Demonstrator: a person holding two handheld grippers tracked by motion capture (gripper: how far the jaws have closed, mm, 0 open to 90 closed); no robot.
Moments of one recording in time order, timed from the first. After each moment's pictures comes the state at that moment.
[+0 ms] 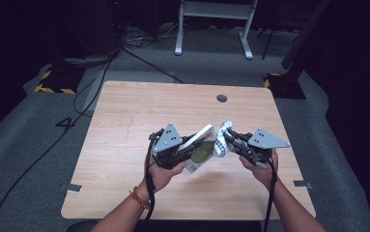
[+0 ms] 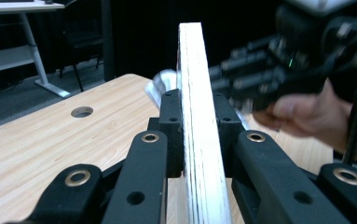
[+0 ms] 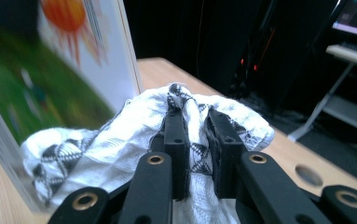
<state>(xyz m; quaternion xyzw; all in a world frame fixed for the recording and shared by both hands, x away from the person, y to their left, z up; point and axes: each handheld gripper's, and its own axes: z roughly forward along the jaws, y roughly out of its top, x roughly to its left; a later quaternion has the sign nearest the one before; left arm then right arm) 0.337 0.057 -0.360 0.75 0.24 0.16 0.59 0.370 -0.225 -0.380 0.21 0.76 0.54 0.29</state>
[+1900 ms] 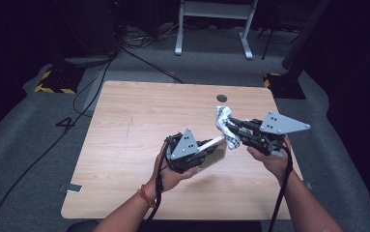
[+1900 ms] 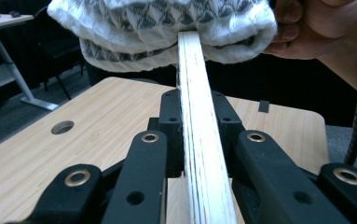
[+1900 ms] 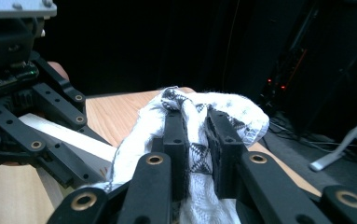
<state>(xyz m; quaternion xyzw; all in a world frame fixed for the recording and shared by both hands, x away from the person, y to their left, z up) 0.333 0.033 -0.359 0.78 0.17 0.17 0.57 0.359 -0.219 -0.302 0.16 0.78 0.55 0.25</state>
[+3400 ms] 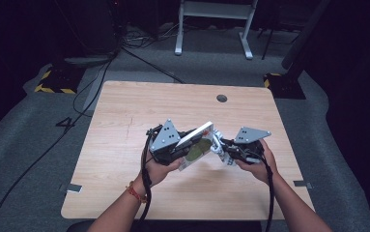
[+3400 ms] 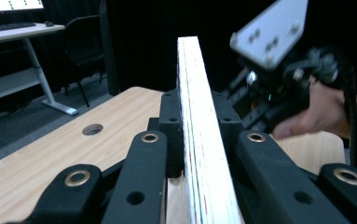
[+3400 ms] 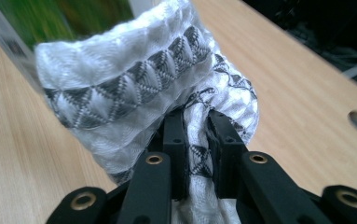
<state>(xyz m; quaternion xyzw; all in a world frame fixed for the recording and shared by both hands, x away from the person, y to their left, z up) 0.342 0.071 -0.347 0.75 0.21 0.19 0.60 0.387 -0.210 -0.396 0.21 0.86 0.41 0.20</state>
